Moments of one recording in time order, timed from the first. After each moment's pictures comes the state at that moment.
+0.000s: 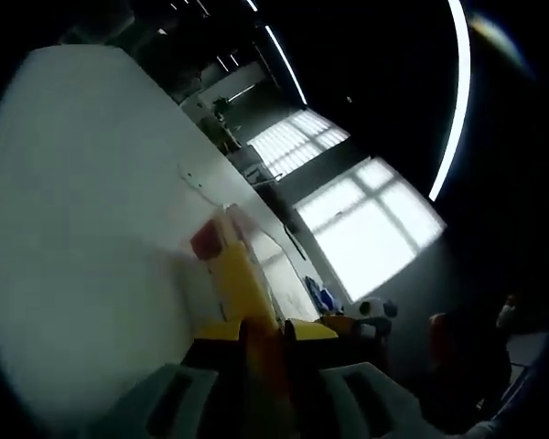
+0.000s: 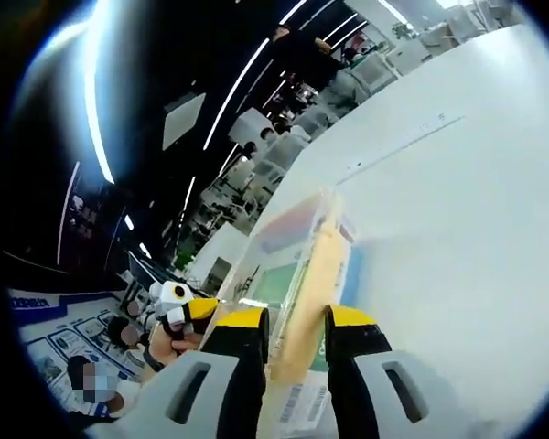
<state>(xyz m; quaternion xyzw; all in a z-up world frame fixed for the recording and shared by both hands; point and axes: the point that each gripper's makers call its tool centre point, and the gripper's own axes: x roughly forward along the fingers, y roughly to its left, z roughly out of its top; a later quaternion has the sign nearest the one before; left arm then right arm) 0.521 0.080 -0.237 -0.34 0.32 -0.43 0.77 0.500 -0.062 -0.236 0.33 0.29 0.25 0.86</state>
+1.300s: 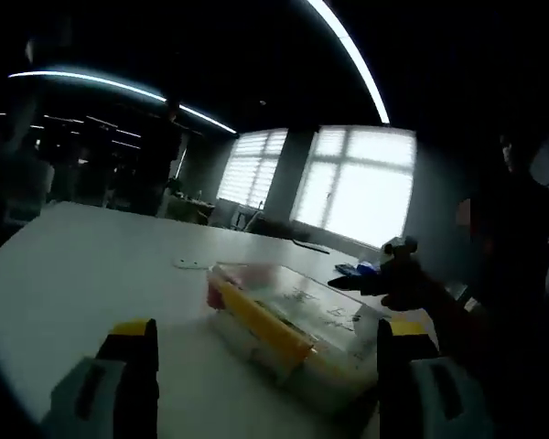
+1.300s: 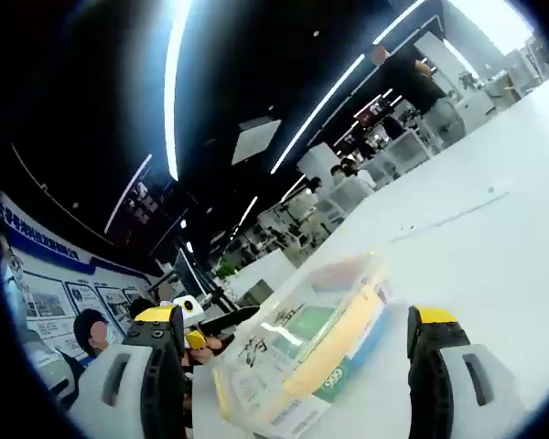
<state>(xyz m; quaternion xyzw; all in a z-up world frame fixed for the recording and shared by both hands) 0.505 0.130 -0.208 -0.09 0.11 -0.46 0.88 0.501 -0.092 -0.184 0.28 0.13 0.37 0.88</state>
